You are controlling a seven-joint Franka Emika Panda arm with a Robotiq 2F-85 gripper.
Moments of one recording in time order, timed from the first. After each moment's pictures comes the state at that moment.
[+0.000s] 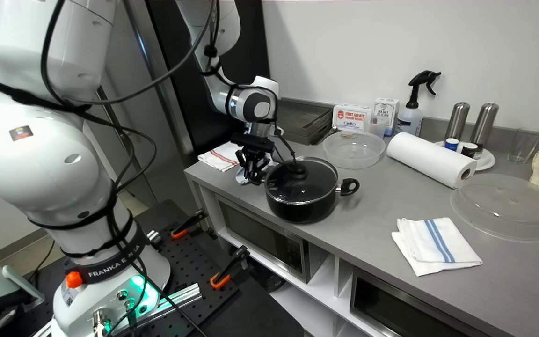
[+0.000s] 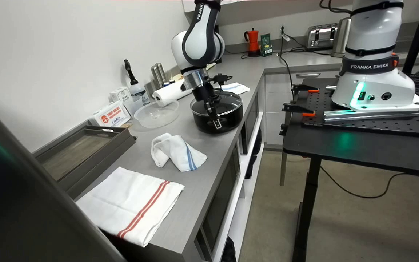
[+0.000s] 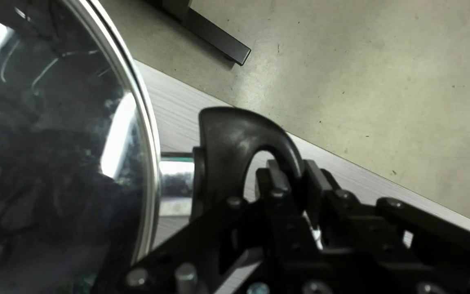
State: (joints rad) arm 0.02 0.61 0.24 -2.14 0.03 2.44 -0.35
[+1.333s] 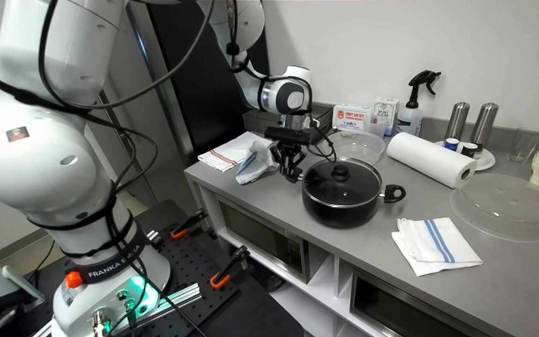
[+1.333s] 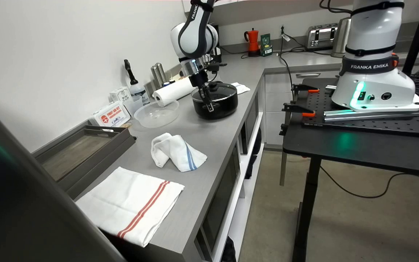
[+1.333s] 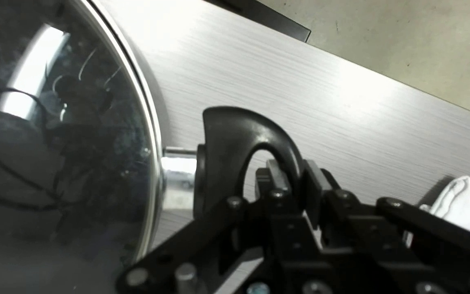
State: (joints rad) arm -0.01 0.64 0.10 -1.97 -0.04 2.37 -0.35
